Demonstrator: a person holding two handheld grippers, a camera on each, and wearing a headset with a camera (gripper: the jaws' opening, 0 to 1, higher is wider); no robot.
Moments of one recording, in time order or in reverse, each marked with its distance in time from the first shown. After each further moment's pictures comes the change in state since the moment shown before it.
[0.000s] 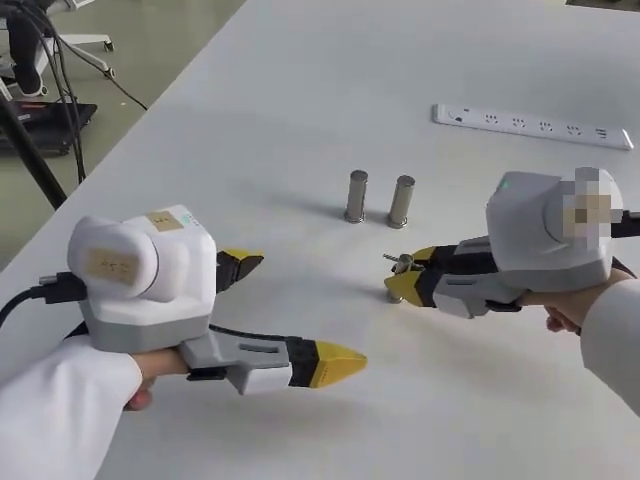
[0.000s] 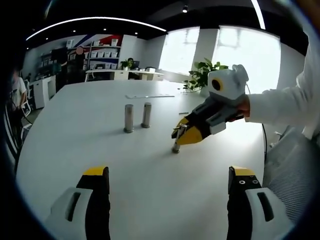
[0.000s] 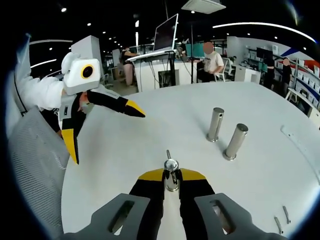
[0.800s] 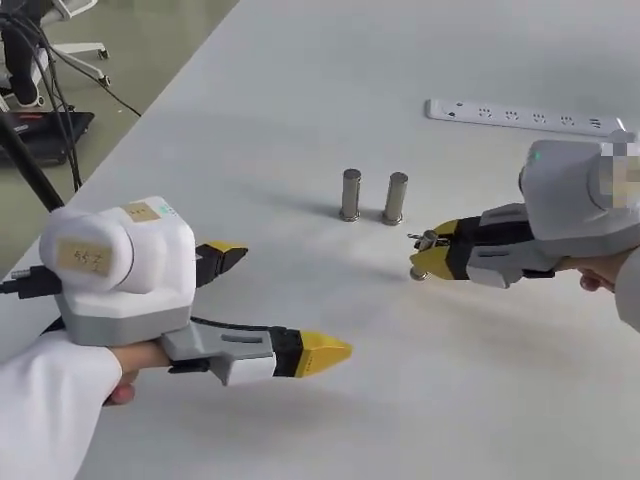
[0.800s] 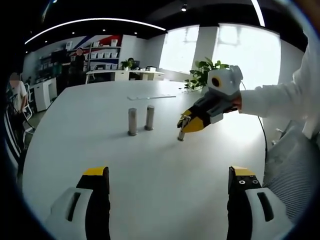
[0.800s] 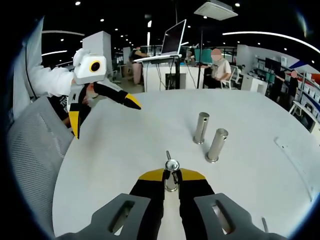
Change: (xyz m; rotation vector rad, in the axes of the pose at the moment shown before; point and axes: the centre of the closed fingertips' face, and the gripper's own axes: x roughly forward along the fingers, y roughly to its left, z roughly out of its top) left arm -0.007 0.002 0.009 0.030 0.017 0.011; right arm -0.026 -0.025 -0.001 -0.100 -0.022 0.036
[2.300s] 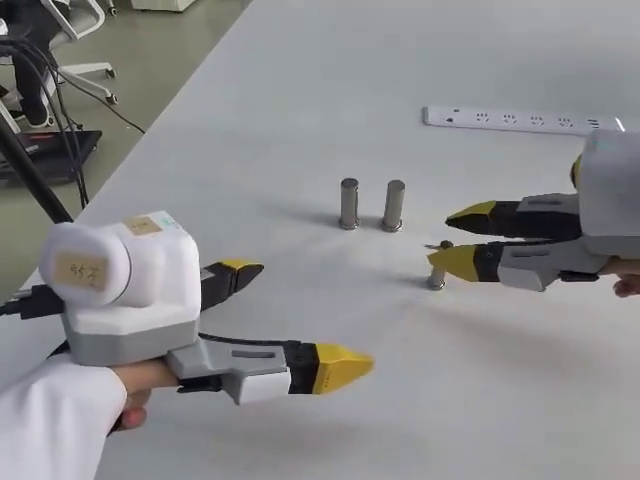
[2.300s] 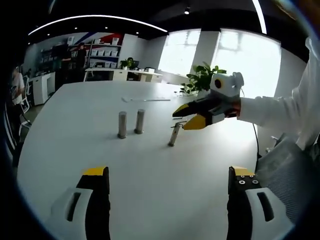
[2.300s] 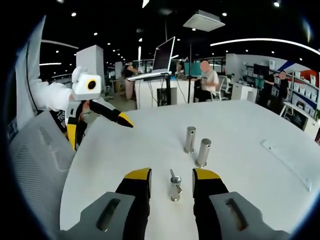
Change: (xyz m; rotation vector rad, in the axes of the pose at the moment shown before) left arm -0.003 -0.026 0.012 -0.056 -0.028 -0.043; right arm -0.045 -0.002 0.023 0.054 -0.145 -0.079
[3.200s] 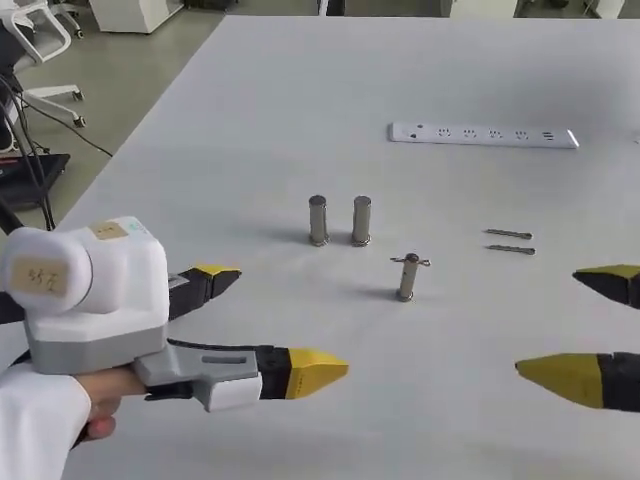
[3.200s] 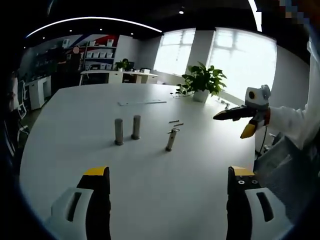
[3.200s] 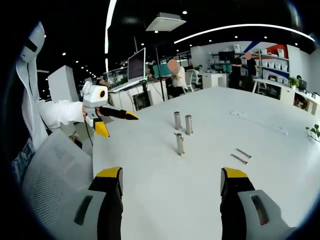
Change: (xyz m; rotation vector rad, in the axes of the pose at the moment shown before) left arm 0.002 -0.003 0.012 0.032 0.011 -0.024; right arm -0.107 0.040 -0.048 0.264 0.025 -0.184
